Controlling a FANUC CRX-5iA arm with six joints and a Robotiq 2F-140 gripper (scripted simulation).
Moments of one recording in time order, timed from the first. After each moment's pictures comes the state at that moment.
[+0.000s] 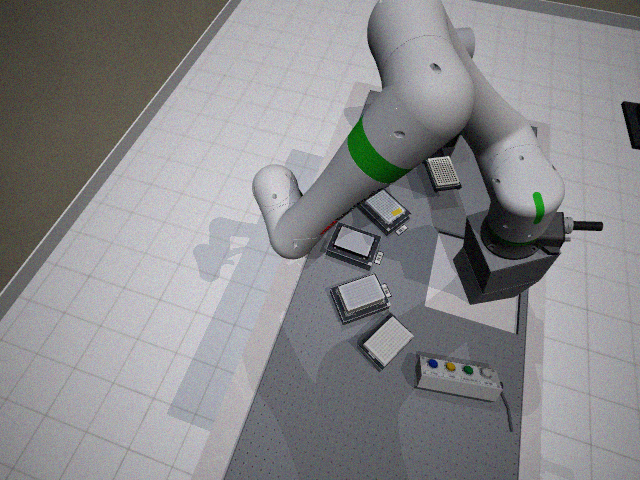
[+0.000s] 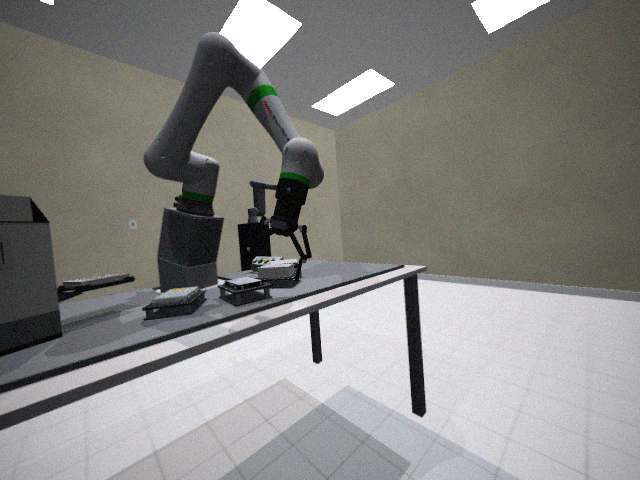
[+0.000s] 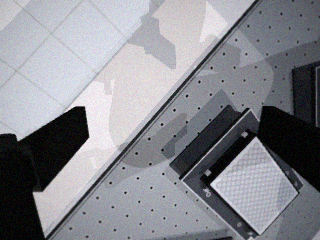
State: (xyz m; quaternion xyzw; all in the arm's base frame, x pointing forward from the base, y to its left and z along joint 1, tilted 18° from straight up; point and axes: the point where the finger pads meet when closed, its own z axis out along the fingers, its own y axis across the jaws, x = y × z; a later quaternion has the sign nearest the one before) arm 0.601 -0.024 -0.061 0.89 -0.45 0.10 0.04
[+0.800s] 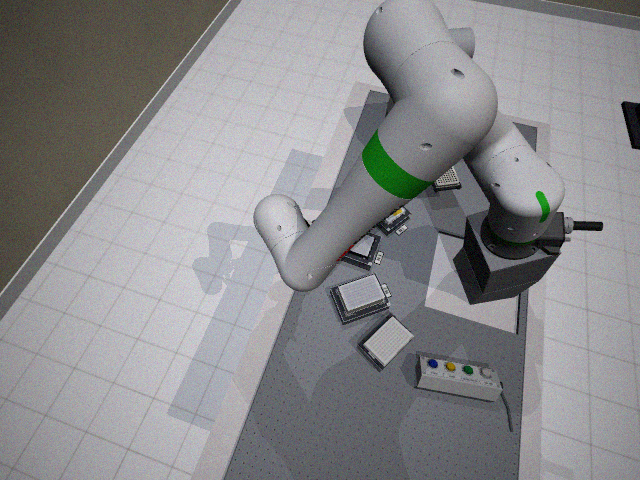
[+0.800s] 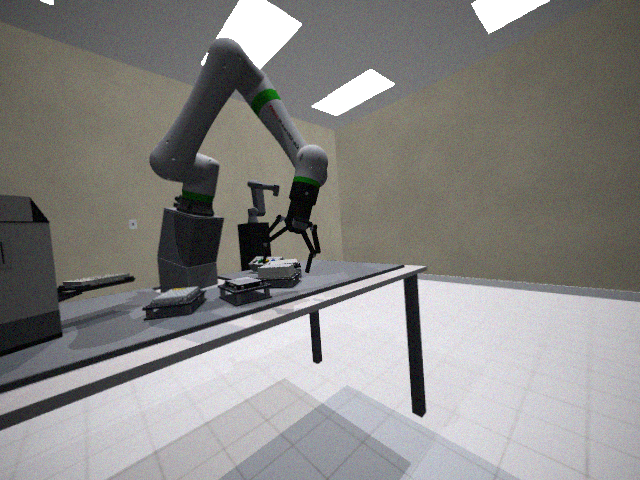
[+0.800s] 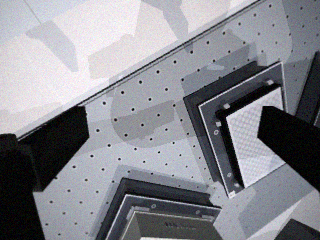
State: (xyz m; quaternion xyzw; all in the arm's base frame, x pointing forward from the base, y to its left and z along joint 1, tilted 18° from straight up) arm 0.561 0.064 -0.057 0.95 -0.30 0.08 0.06
